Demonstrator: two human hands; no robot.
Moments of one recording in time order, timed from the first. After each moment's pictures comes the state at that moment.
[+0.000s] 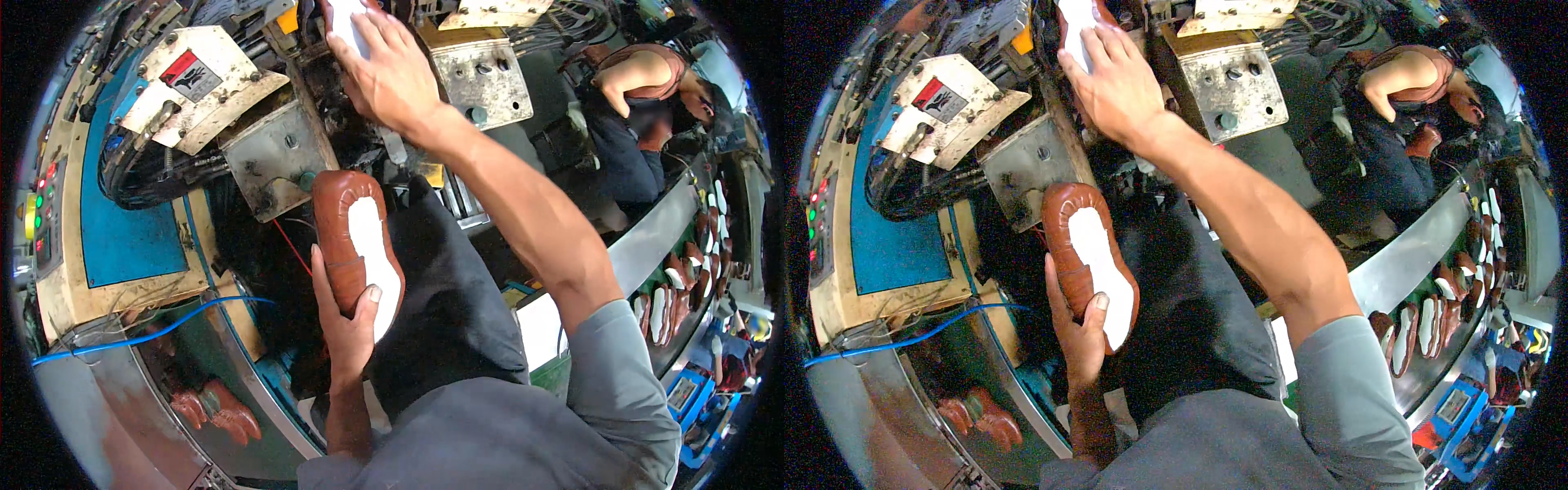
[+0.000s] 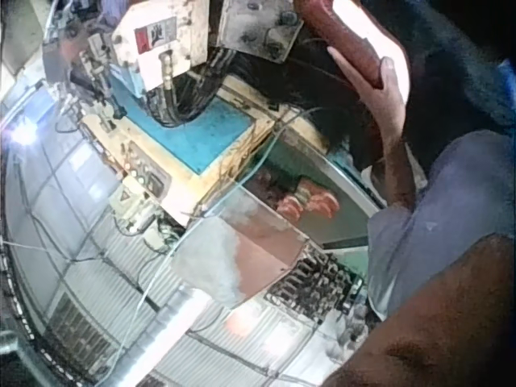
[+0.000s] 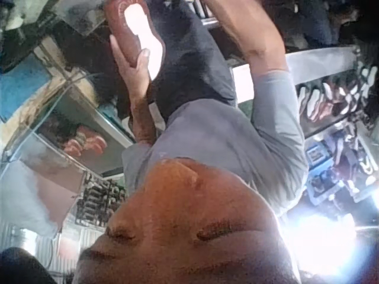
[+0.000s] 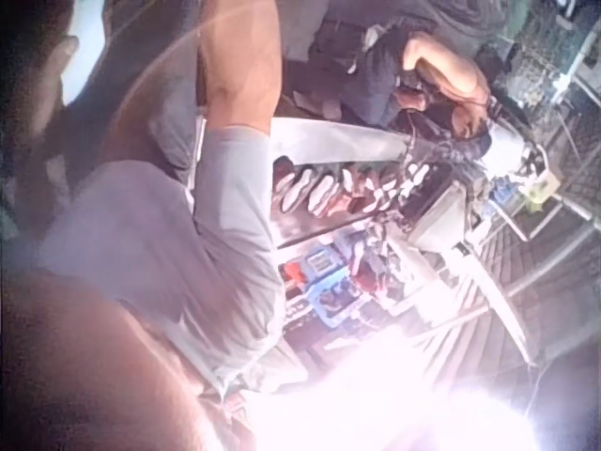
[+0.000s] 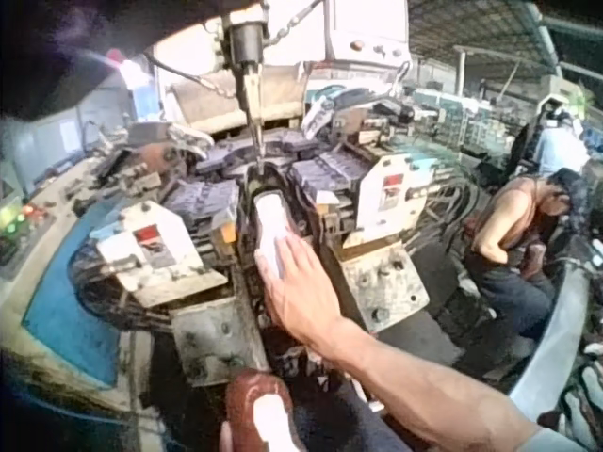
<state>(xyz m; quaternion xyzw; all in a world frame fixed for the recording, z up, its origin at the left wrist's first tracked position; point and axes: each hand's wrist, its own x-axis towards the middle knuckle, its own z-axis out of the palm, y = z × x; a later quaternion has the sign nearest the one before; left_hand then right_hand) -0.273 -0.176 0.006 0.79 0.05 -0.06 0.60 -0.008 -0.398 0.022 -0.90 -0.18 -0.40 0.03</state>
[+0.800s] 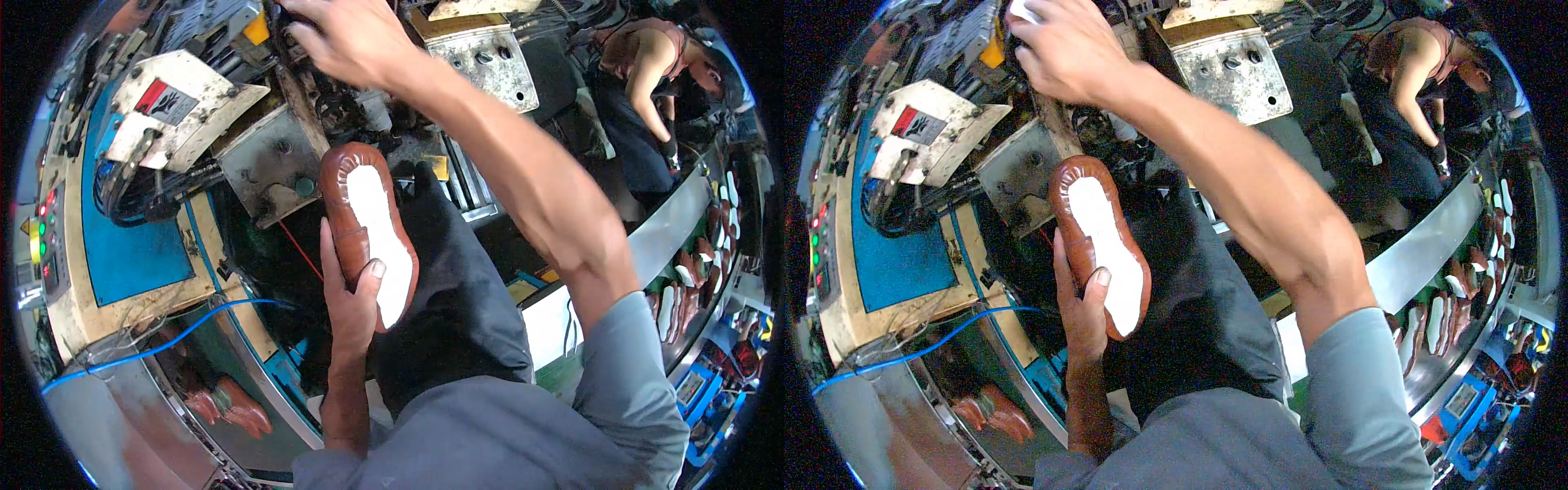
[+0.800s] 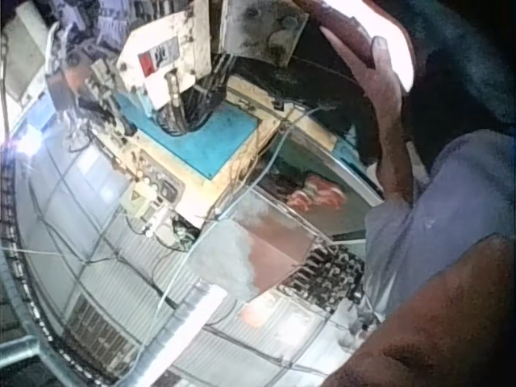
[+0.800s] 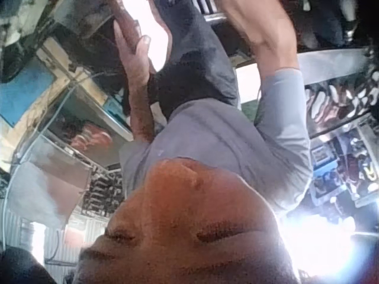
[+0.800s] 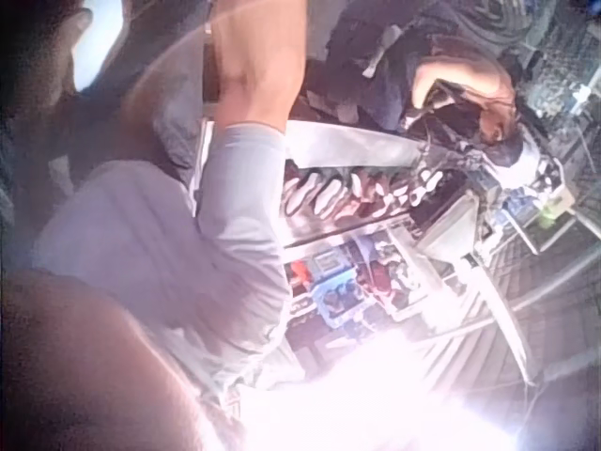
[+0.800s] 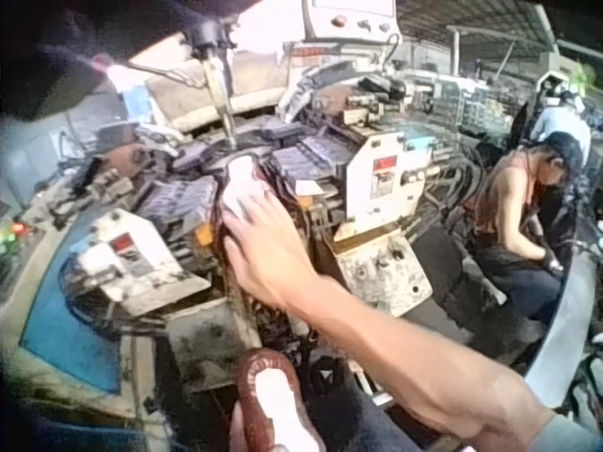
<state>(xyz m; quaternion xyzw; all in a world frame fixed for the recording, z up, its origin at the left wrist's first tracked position) -0.224 -0.216 -0.001 0.75 0.05 -0.12 0.65 0.040 -0.417 0.058 -0.83 -0.24 -0.43 0.26</state>
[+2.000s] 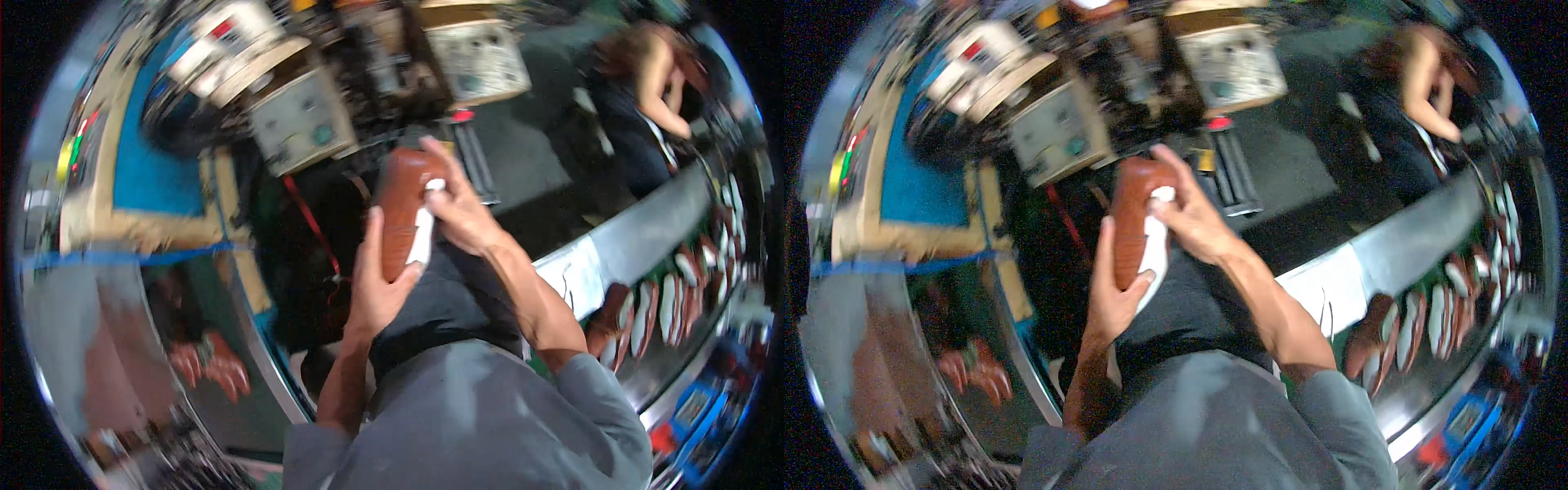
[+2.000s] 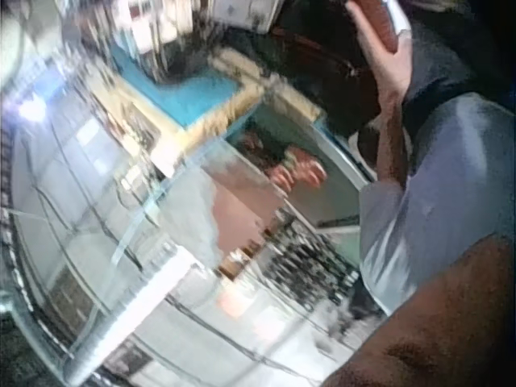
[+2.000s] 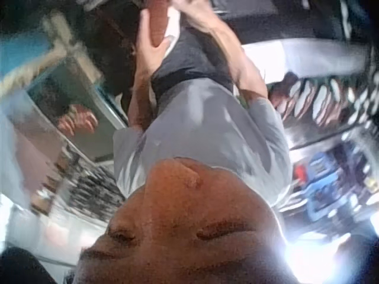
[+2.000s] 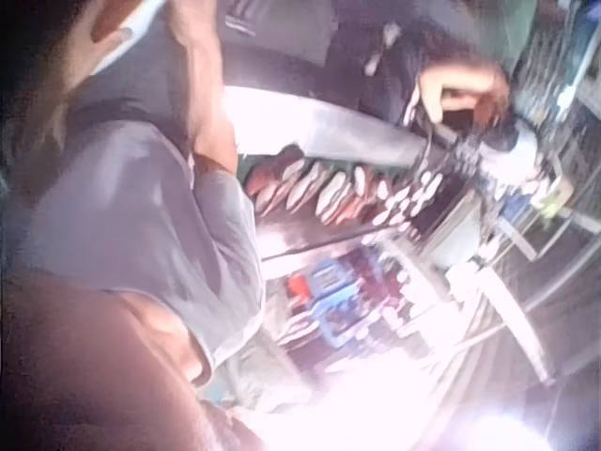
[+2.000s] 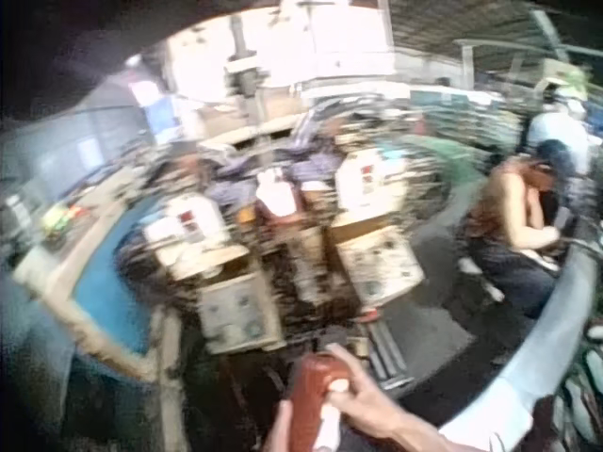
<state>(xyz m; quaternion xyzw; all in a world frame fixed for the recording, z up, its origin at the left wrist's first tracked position) -0.378 -0.202 0.001 0.85 -0.09 -0.05 0.52 -0.317 -0.402 -0.039 -0.41 -0.03 0.09 0.91</state>
